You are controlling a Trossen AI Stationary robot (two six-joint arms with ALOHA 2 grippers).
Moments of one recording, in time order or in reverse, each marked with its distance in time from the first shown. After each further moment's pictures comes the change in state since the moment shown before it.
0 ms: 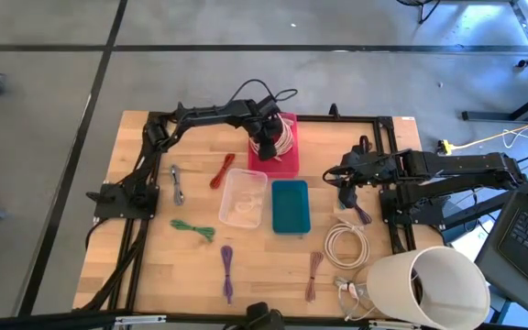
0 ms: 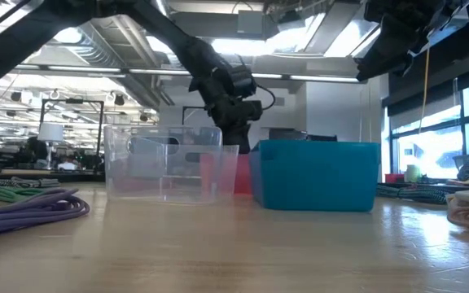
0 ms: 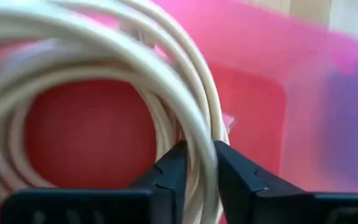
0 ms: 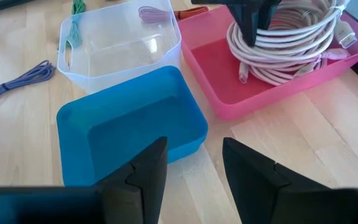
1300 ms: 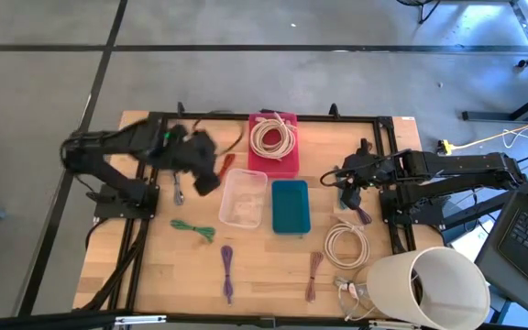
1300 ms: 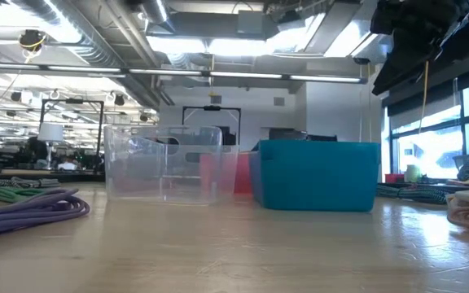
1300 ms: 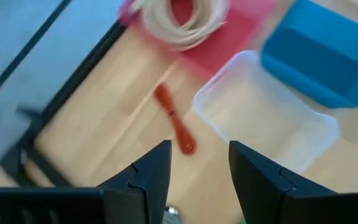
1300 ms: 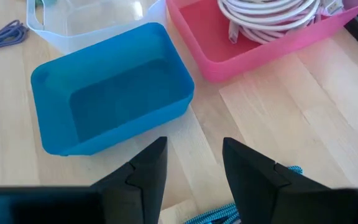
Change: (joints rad) left arm -0.680 -0.749 0.013 -0.904 -0.802 -0.948; right arm 0.000 0.000 0.000 -0.142 0.001 0.024
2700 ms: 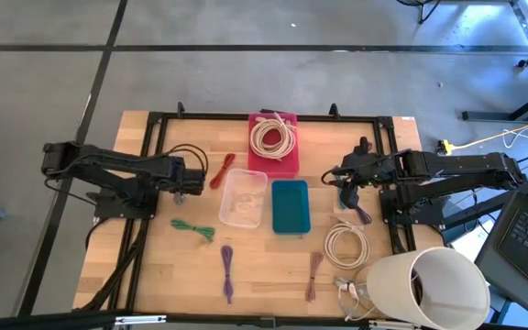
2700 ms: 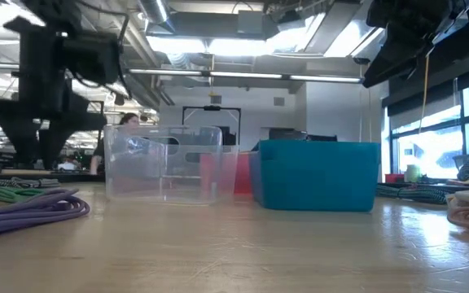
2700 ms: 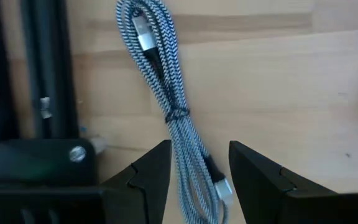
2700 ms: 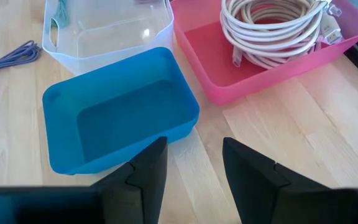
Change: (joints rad) left arm 0.272 -0.214 -1.141 0.554 0.234 -0.652; right arm 0.000 0.001 0.000 0.078 0.008 -0.032
